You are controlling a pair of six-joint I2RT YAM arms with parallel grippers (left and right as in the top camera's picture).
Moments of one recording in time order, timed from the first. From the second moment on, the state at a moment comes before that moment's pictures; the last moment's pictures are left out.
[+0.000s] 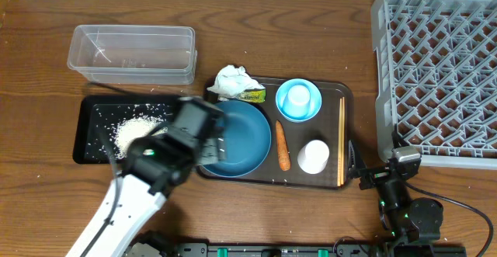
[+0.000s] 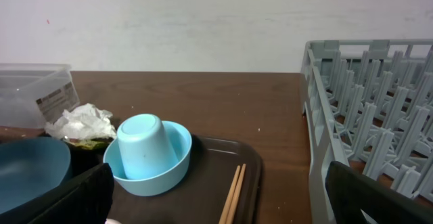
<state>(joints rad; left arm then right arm) -0.48 1.11 1.04 -1.11 -0.22 -0.61 0.04 0.01 0.01 -0.05 -0.19 0.10</state>
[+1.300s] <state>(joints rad) -0.08 1.06 1.04 -1.20 -0.05 -0.62 0.04 0.01 0.01 0.07 -0.80 0.94</state>
